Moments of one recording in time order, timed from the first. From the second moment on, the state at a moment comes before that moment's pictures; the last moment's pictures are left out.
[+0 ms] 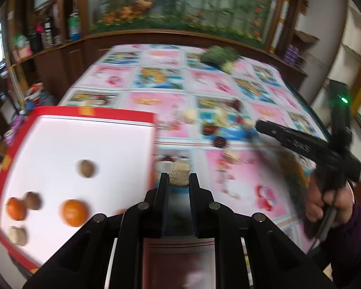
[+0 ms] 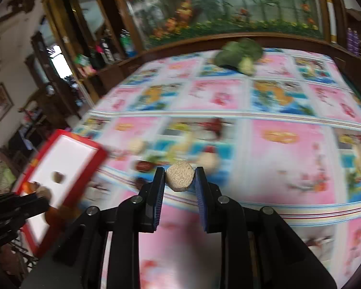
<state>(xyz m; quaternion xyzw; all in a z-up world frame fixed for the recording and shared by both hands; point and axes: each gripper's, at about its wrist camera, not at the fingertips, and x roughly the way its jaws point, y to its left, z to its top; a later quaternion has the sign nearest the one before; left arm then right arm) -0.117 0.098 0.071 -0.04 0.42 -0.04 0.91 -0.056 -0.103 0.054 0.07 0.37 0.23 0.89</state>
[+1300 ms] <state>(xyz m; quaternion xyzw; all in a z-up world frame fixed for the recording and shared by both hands) -0.058 0.277 0.034 -0.07 0.50 0.13 0.86 -0.026 0.158 0.035 -0.06 0.49 0.31 0.81</state>
